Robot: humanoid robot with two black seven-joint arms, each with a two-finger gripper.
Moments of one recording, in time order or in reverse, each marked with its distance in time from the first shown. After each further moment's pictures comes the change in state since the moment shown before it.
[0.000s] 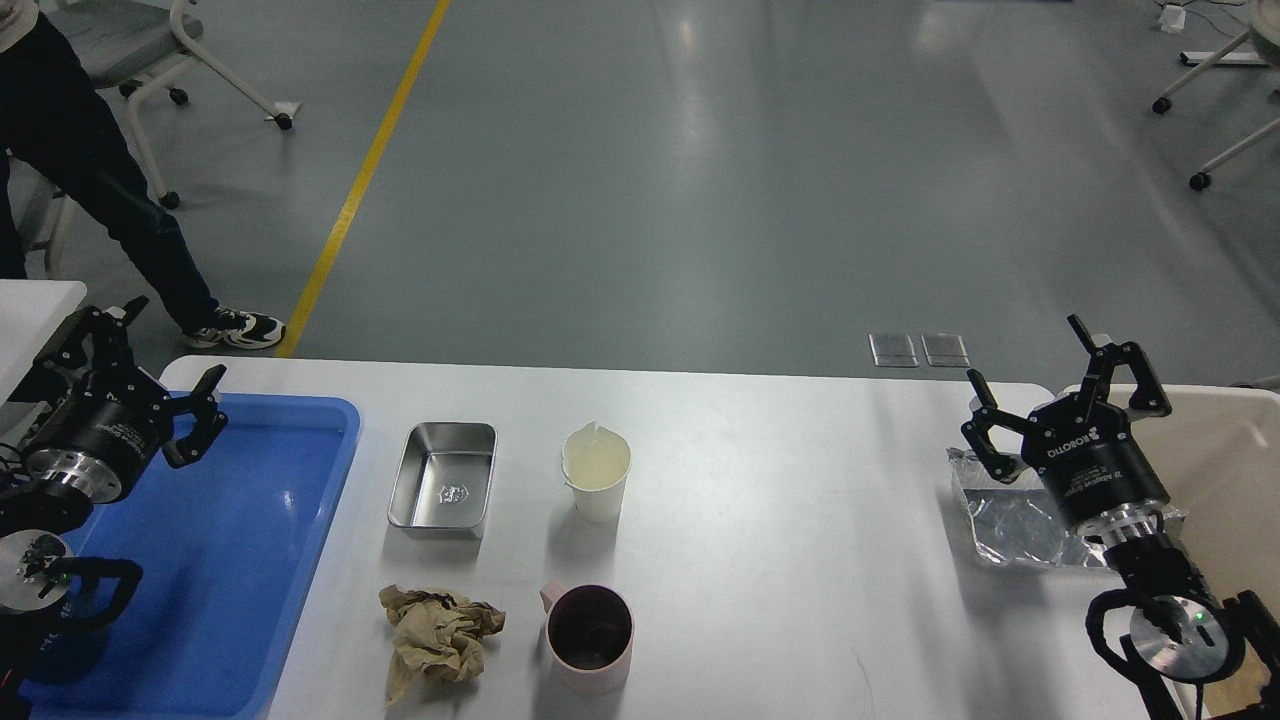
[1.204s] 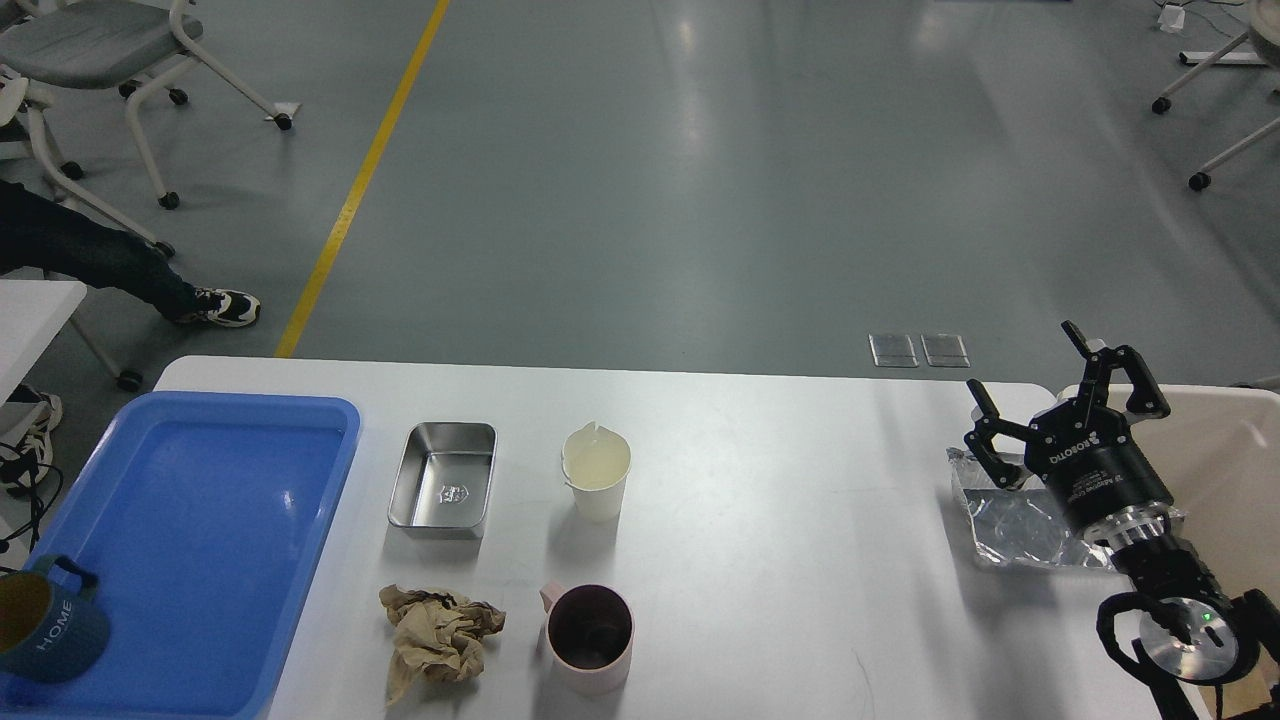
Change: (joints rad) left arm 0.273 0.811 0.167 -0.225 0.035 -0.044 -0.001; right arm 0.001 -0.034 -0.007 -0.020 -0.026 0.004 -0.001
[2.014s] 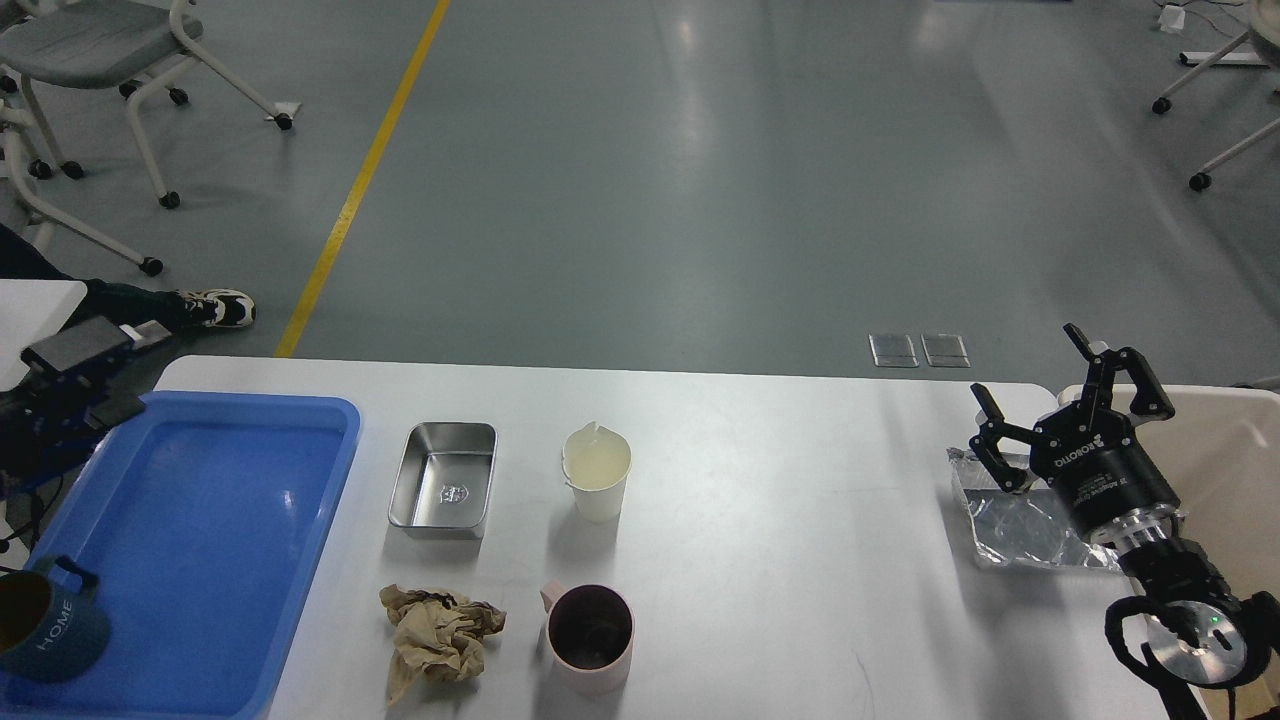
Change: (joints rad) left arm -0.177 -0.229 0.077 -0.142 0.379 -0.062 0.001; right arm -0.009 -0.015 -0.002 0.005 -0.014 0.001 0.001
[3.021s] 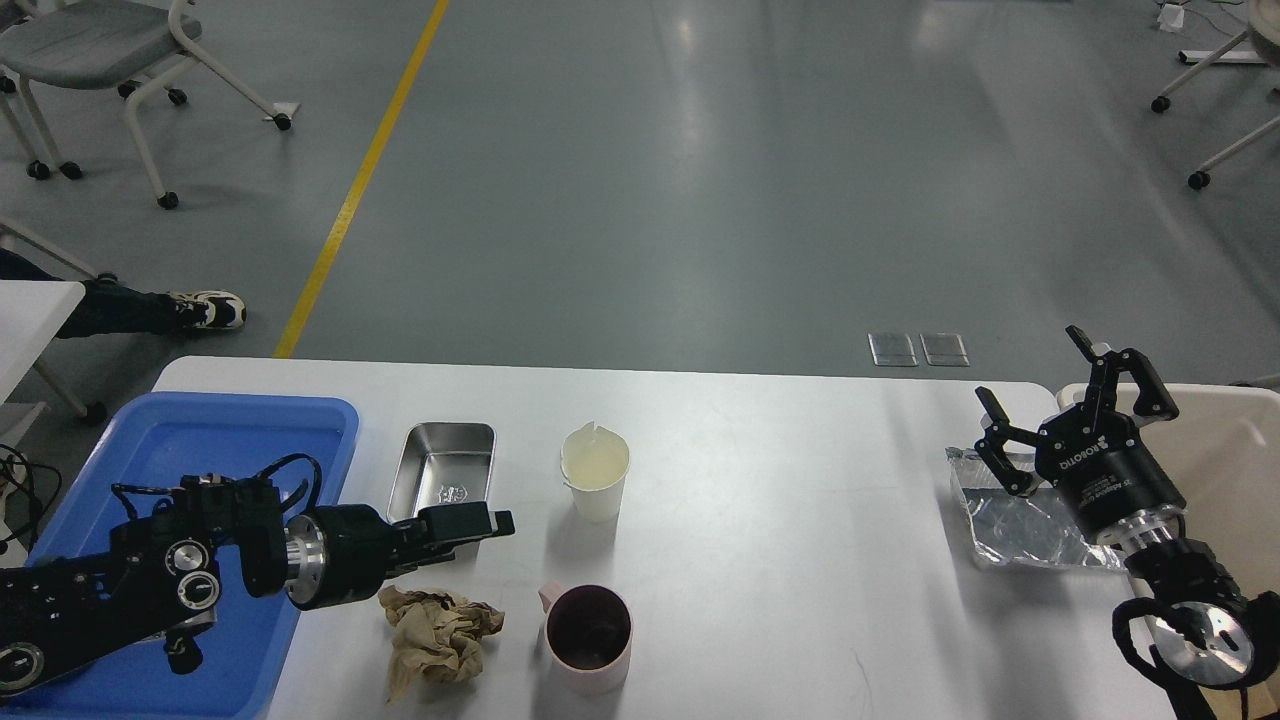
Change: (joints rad) left arm -0.552 -0.398 0.863 0.008 0.194 0.021 0.093; right arm 0.000 -0.014 0.000 -0.006 -0.030 0.000 0.000
